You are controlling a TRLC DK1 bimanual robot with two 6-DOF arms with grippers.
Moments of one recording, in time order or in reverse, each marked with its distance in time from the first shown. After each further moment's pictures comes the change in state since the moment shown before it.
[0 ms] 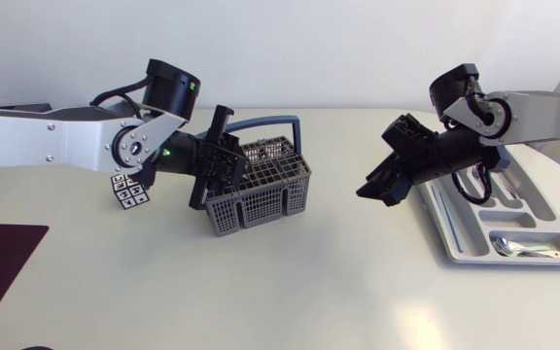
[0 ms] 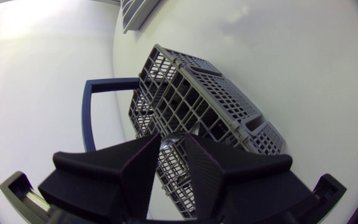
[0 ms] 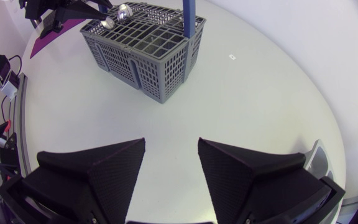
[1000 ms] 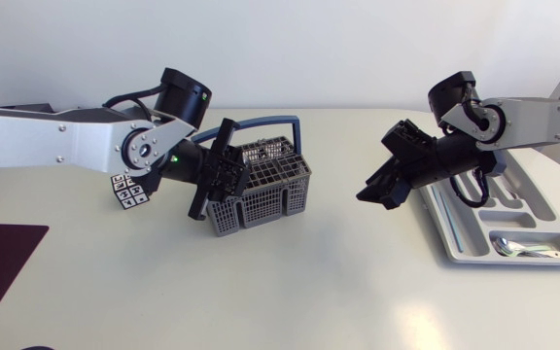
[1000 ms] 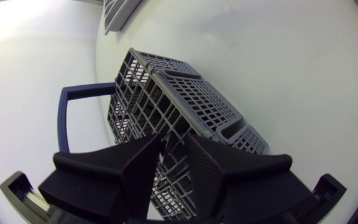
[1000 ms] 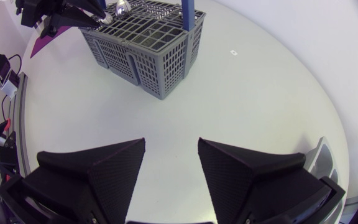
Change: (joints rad) left arm -0.024 0.023 0.013 -0.091 -0.029 0.000; right arm -0.012 0.026 -0.013 0.019 -0.014 -0.007
